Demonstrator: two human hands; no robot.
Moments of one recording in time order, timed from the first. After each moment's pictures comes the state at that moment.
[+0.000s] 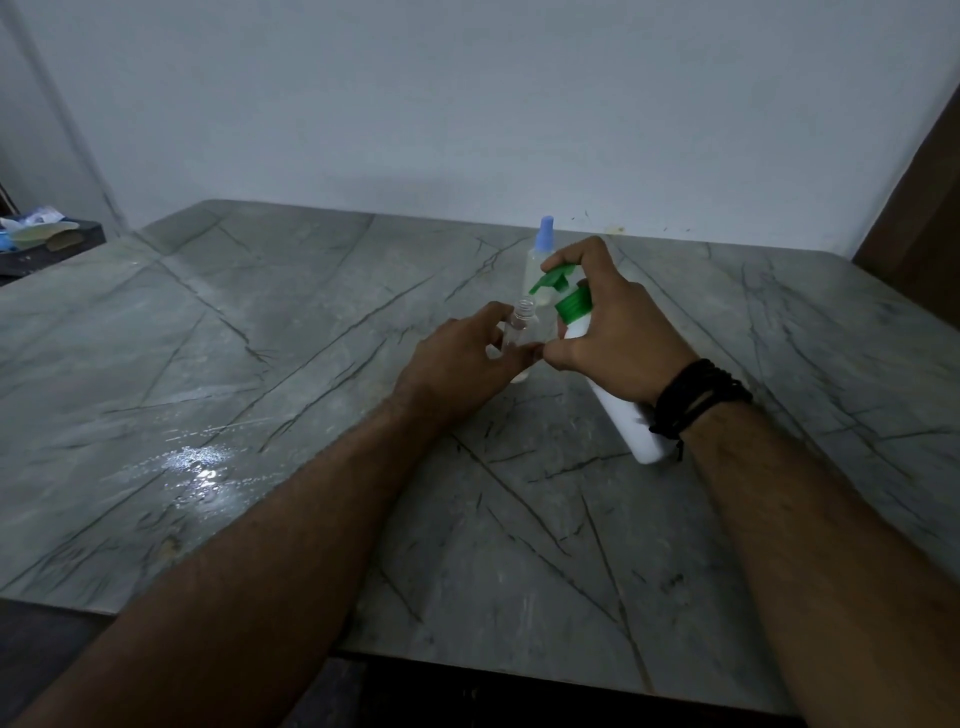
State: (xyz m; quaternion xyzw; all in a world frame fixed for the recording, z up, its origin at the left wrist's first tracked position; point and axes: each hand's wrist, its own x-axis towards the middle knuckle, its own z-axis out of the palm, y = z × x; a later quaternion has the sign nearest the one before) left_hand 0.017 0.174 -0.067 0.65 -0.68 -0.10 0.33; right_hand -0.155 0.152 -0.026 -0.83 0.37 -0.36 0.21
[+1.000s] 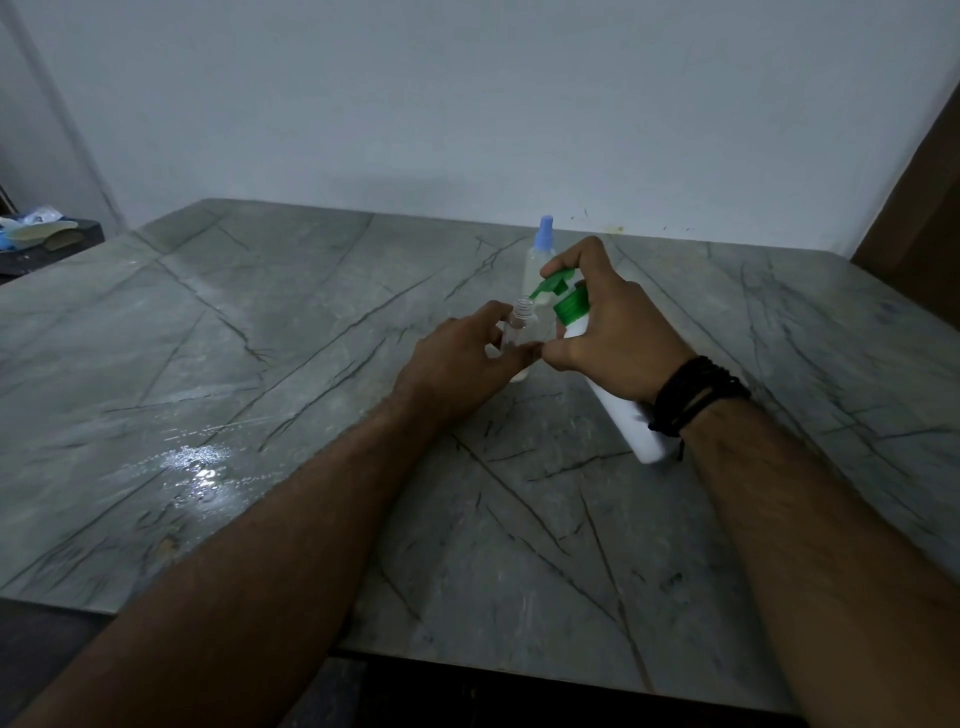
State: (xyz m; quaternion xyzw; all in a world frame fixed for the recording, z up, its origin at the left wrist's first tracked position) left_hand 0.019 0.172 -0.070 0.64 -0.68 -0.10 0.34; right_hand -0.154 0.150 -0.027 -0.83 0.37 -0.36 0.22
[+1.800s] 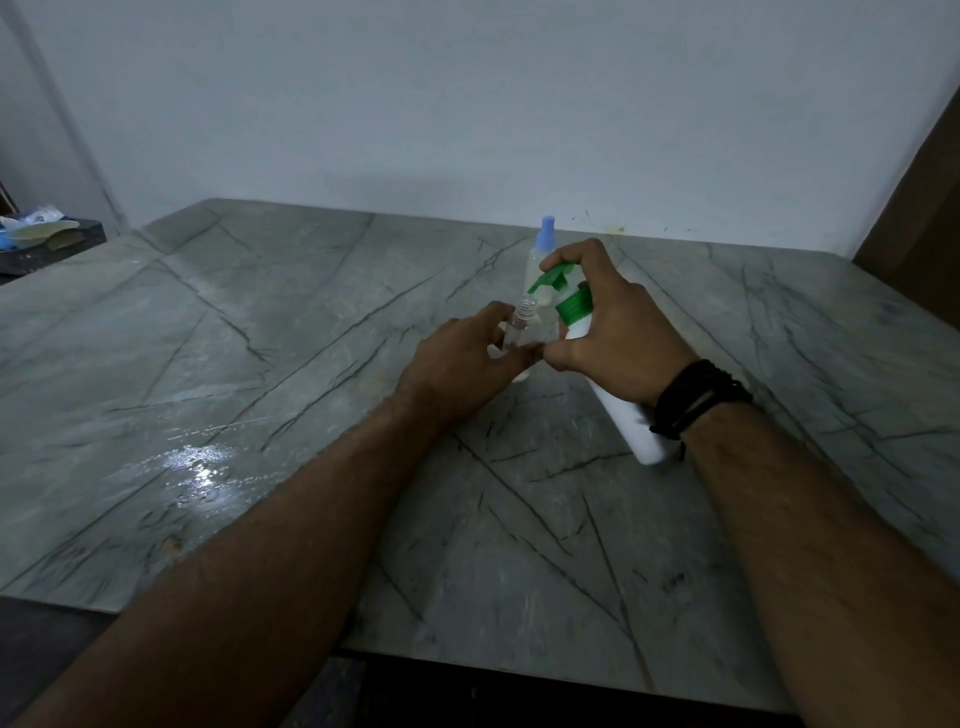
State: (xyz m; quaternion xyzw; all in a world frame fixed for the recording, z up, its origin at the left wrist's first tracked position) left_hand 0.020 0.171 -0.071 0.64 -0.69 -0.10 0.34; right_hand -0.154 0.152 -0.028 -0.83 0.37 -0.36 0.21
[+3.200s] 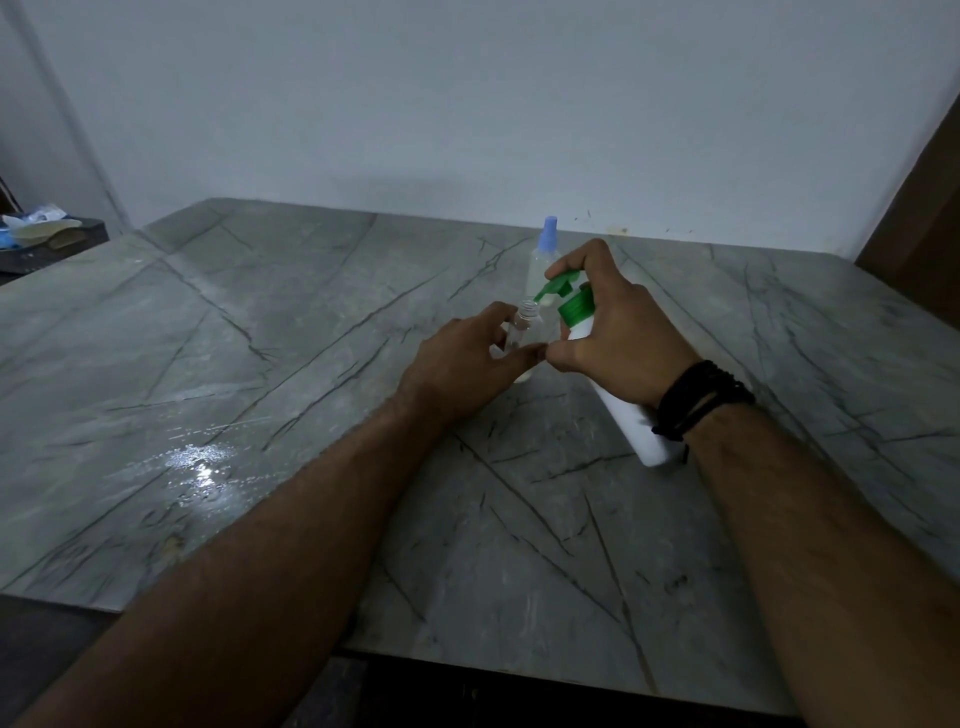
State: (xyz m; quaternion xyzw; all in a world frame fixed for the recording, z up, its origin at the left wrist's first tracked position) left_hand 0.018 0.173 -0.069 0.64 -0.69 -0.09 0.34; right_hand -0.154 0.152 -0.027 -0.83 0.37 -0.36 0.22
